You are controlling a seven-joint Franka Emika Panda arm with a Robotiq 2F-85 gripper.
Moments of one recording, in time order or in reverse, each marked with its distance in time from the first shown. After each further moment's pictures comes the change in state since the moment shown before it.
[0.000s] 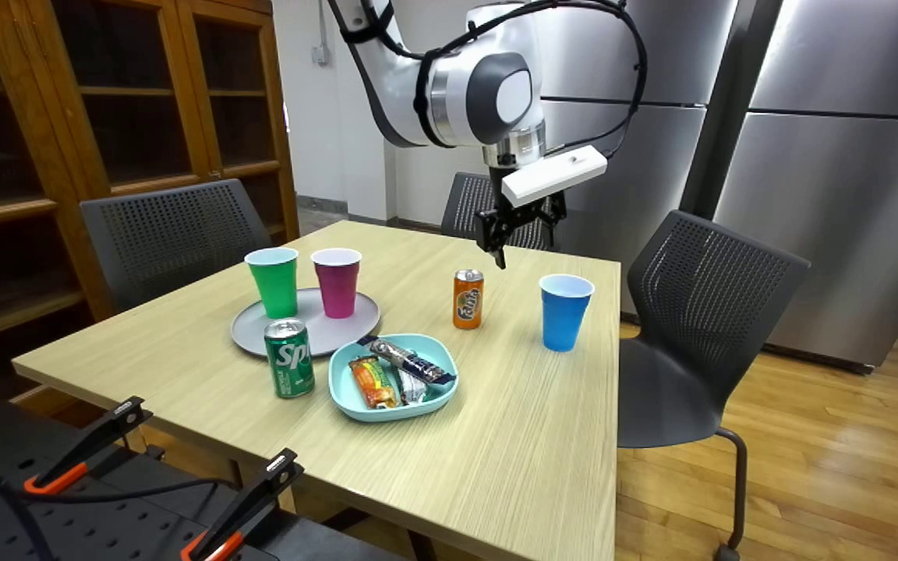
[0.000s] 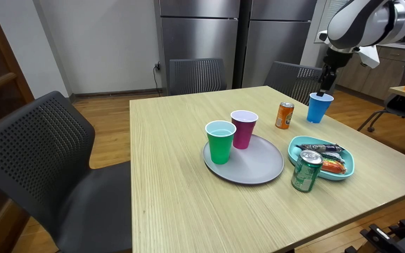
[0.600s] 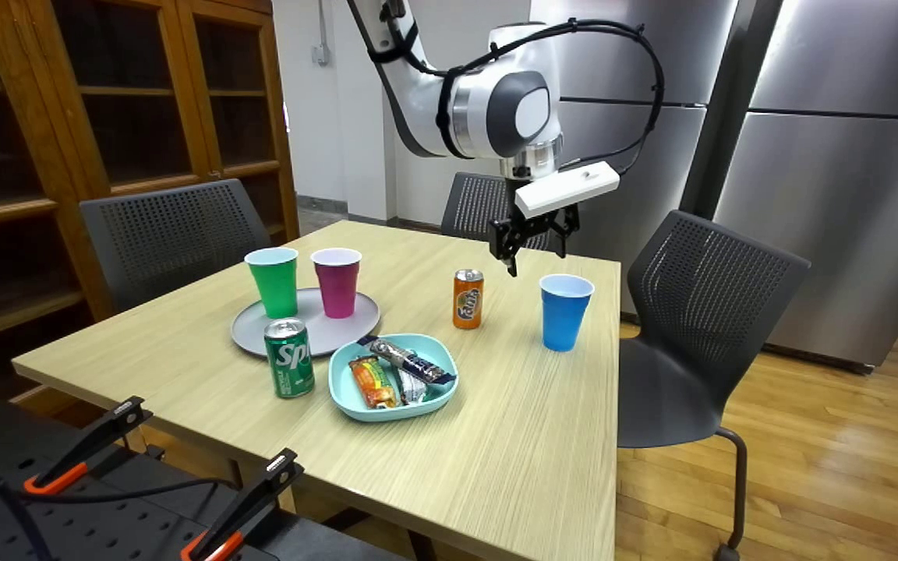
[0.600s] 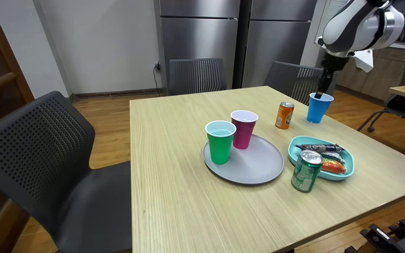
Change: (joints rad) arm -0.023 0.094 0.007 0.119 0.023 -0.049 0.028
